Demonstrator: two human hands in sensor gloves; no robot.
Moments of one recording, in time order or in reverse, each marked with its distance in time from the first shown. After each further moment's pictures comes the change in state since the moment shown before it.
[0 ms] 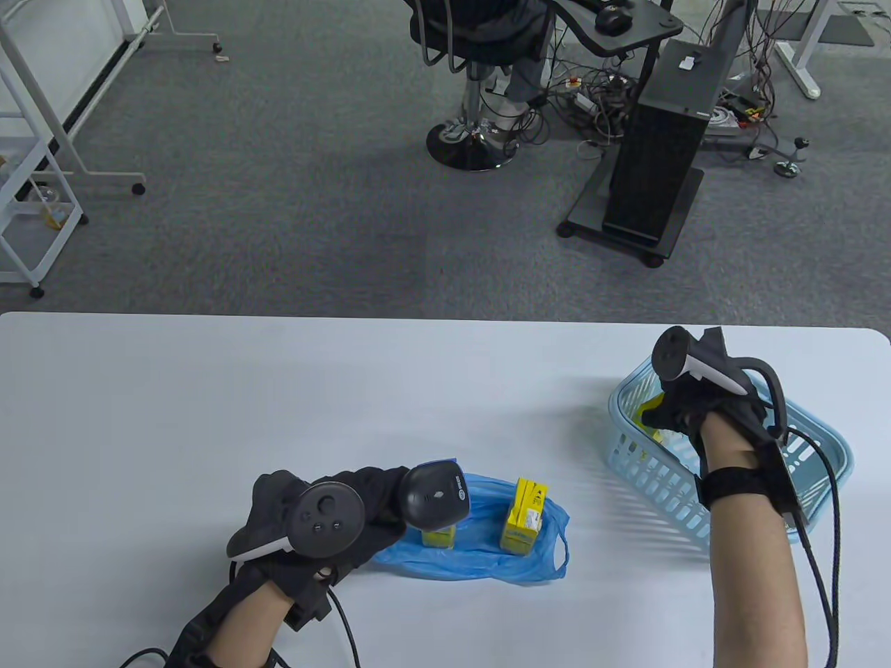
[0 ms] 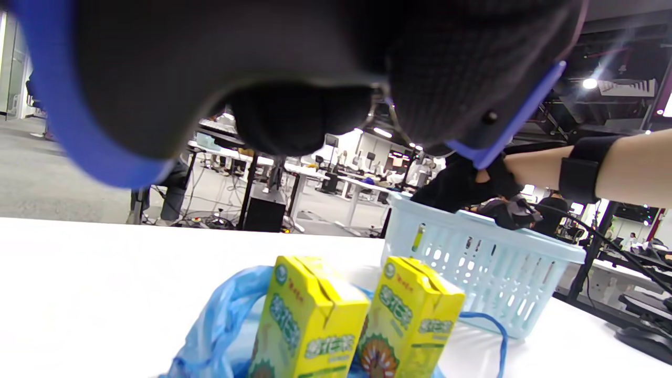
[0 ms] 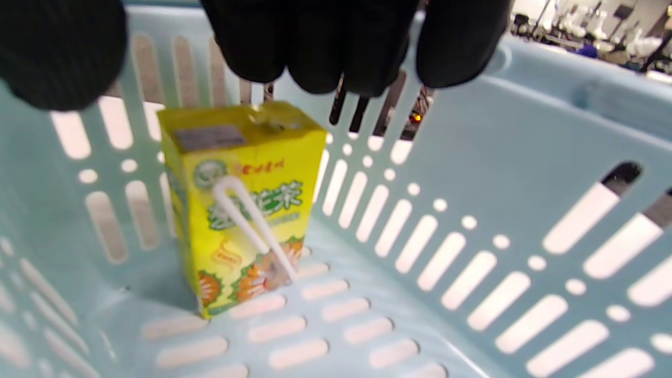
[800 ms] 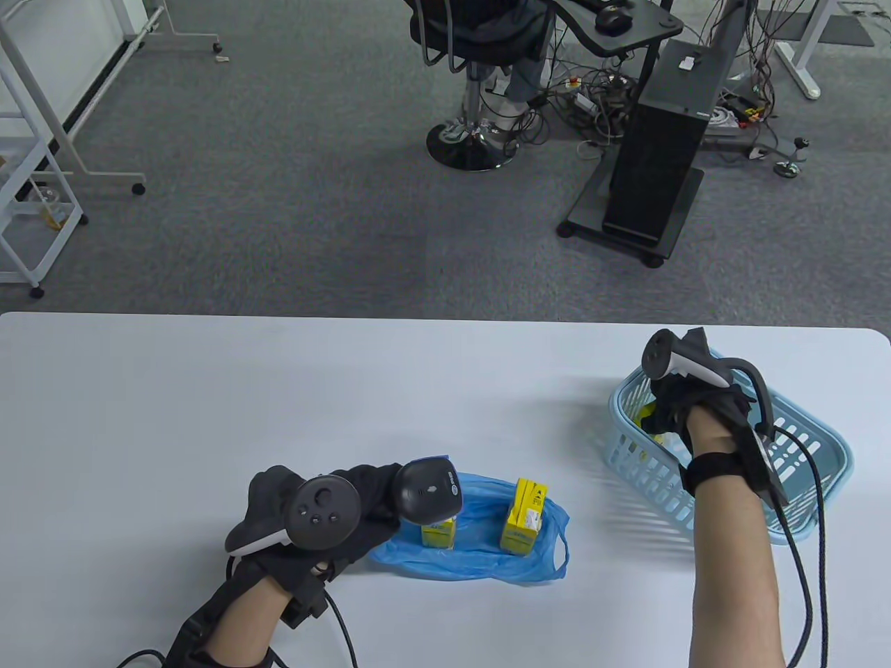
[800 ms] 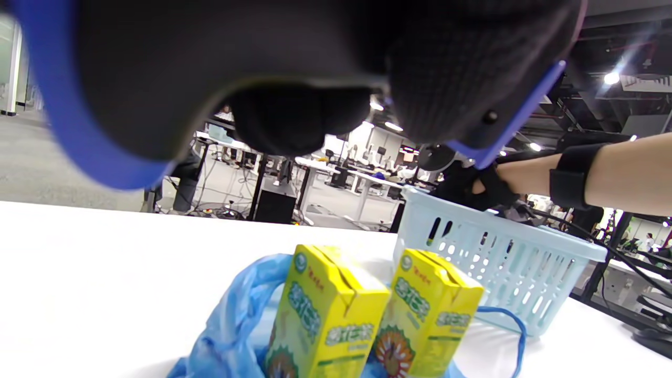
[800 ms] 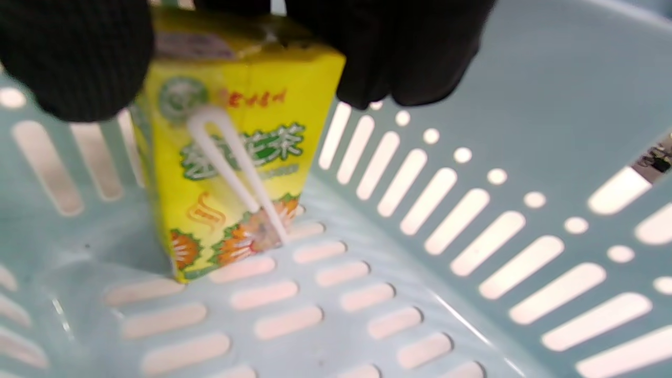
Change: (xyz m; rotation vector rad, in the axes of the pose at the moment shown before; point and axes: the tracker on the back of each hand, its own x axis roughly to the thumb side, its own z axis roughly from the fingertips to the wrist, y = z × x) left_hand -0.007 0.001 0.000 -0.018 0.033 0.015; right_hand 0.008 0.019 -0.029 0.104 0.022 0.051
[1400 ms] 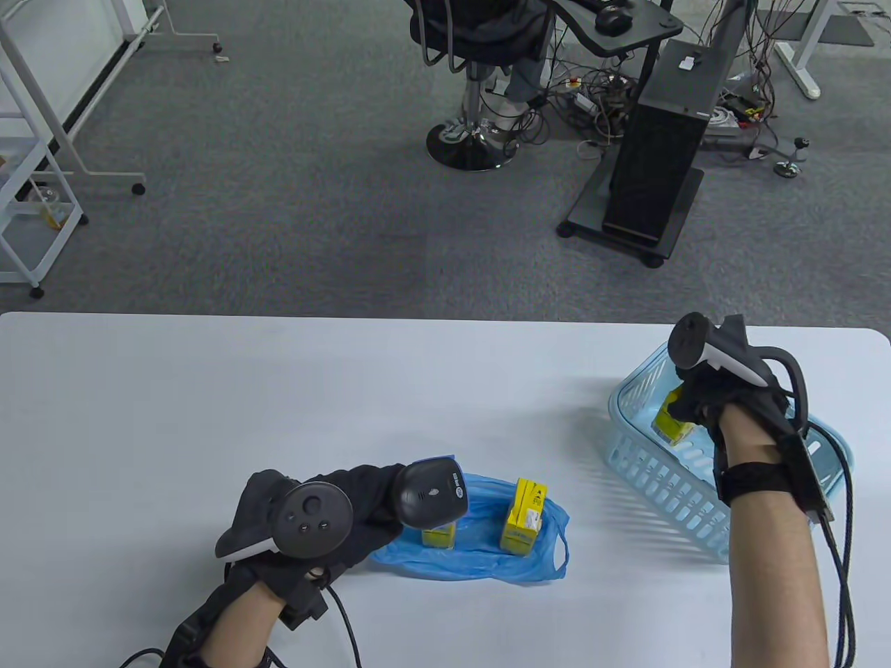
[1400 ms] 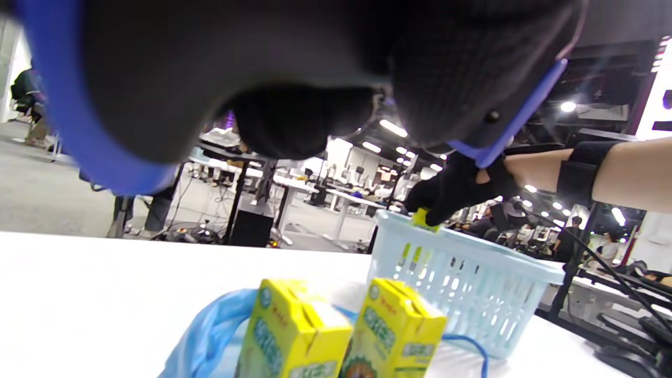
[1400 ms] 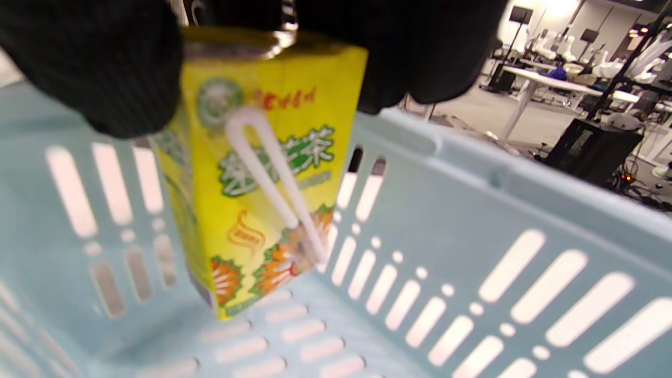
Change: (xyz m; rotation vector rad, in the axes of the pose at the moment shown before) left_hand 0.013 0.016 0.008 0.076 -0.082 0.013; right_hand -0.025 -0.054 0.077 -0.218 -0.006 -0.082
